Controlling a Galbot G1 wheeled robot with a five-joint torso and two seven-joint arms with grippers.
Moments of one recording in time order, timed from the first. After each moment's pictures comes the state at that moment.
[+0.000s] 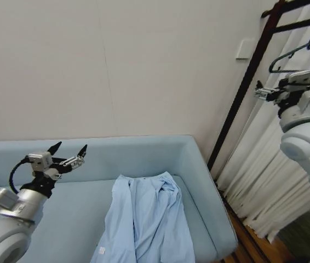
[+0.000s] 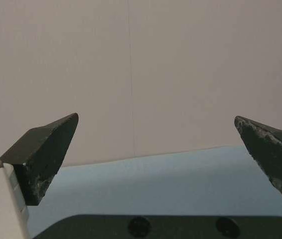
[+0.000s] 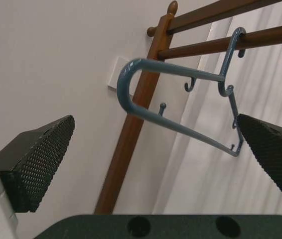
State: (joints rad) left arm 1.47 -0.86 -0.99 -2.49 -0.85 0.29 -0.18; right arm -0.40 0.41 0.38 1.90 0.77 -0.40 0.53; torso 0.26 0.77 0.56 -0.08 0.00
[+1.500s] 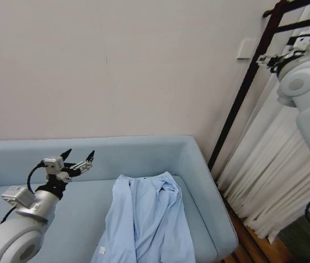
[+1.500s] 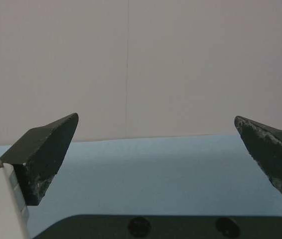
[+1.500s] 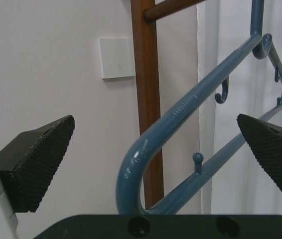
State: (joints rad) left arm 1.44 -0.88 -0.87 -2.45 -0.84 0.28 -0.21; right arm 0.26 0.61 -0.02 1.56 1.18 -0.57 0.79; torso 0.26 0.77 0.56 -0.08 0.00
